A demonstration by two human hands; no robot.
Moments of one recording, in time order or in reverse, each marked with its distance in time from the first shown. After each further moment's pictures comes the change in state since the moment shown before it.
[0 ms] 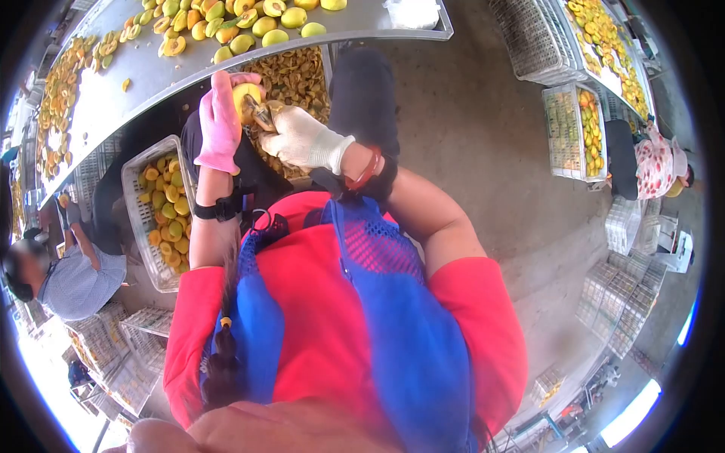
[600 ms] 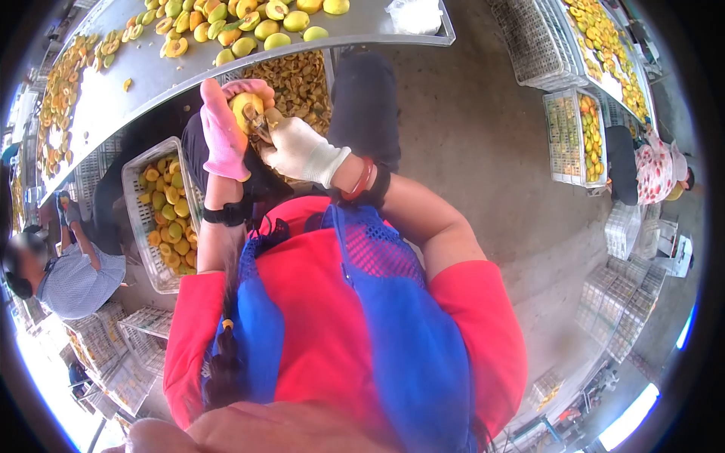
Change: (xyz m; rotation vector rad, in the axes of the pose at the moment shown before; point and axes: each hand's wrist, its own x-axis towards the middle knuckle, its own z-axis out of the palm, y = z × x) left_hand -0.009 0.006 0.016 -0.486 0.094 -0.105; right_hand 0.009 0.044 0.024 -0.230 0.173 -0.293
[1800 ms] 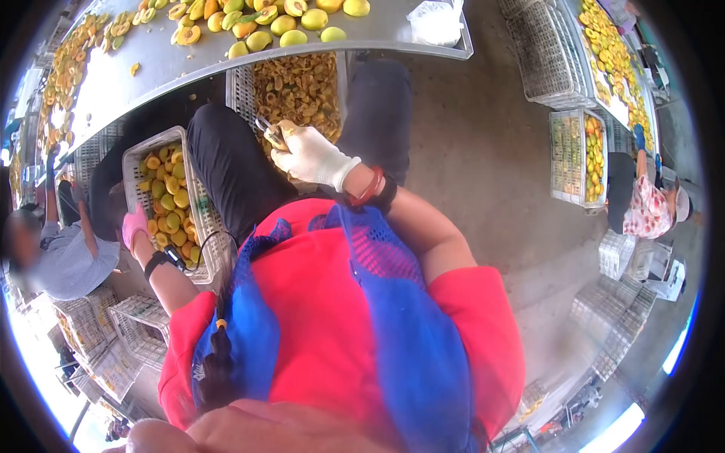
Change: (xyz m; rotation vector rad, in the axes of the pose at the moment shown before) left_hand -0.087 0.019 -0.348 1.661 0.692 -0.896; right_hand -0.003 0.008 0.003 0.081 -0.138 0.152
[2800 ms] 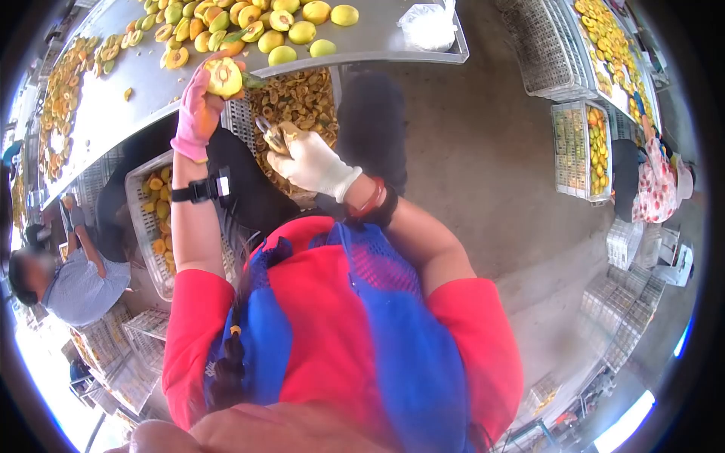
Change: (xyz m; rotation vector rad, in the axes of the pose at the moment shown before) left_hand -0.123 0.315 -0.054 -1.565 -0.895 1.150; right_hand 0.017 0.011 -0.015 -0.029 0.227 -0.179
